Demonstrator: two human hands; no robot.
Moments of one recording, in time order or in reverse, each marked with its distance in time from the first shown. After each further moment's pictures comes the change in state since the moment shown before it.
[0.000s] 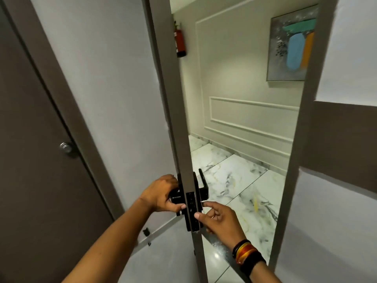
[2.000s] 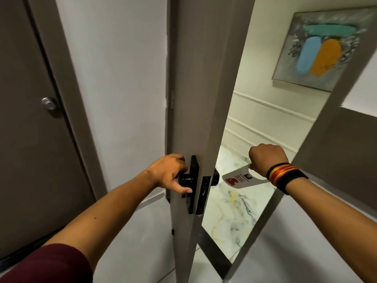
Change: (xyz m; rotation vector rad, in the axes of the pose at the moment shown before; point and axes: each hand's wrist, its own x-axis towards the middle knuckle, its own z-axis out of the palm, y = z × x) left_hand 0.039 0.012 0.008 0.043 -0.008 0.057; right_hand 0.097 -0.100 -0.129 -1.838 0.090 -0.104
